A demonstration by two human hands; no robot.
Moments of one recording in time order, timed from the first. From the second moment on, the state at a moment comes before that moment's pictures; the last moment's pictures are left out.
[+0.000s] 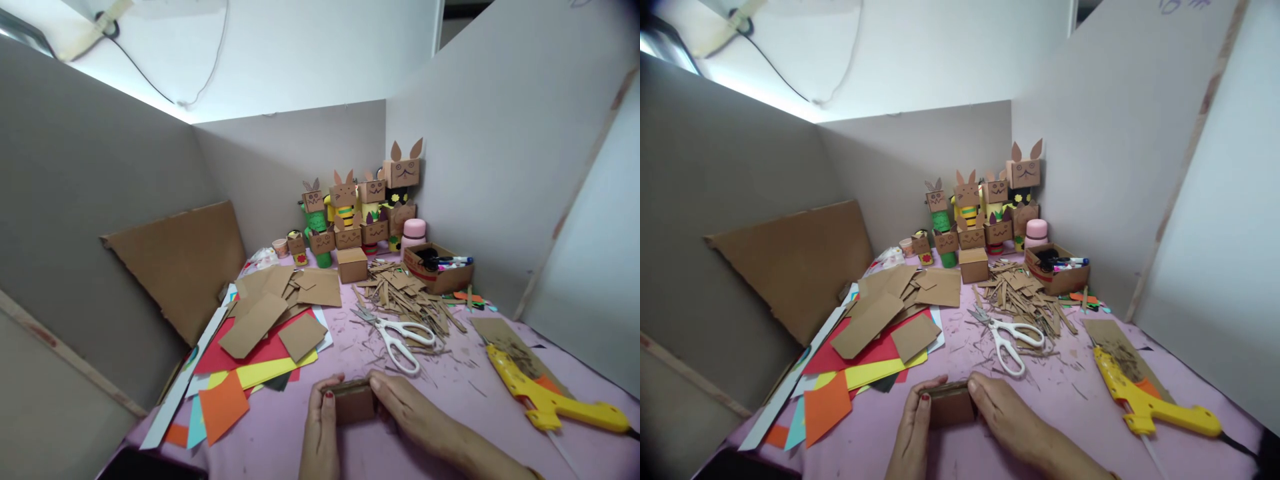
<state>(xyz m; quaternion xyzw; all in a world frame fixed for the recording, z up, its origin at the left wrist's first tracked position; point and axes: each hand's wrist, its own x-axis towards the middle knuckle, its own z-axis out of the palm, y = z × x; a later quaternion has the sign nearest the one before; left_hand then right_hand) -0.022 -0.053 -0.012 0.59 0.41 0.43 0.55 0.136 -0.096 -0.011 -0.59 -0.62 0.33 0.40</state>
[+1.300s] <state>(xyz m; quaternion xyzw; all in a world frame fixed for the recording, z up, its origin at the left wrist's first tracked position) -0.029 -0.046 -0.029 0.52 0.36 0.54 0.56 0.129 -0.098 -0.011 -0.62 -0.65 0.26 0.37</state>
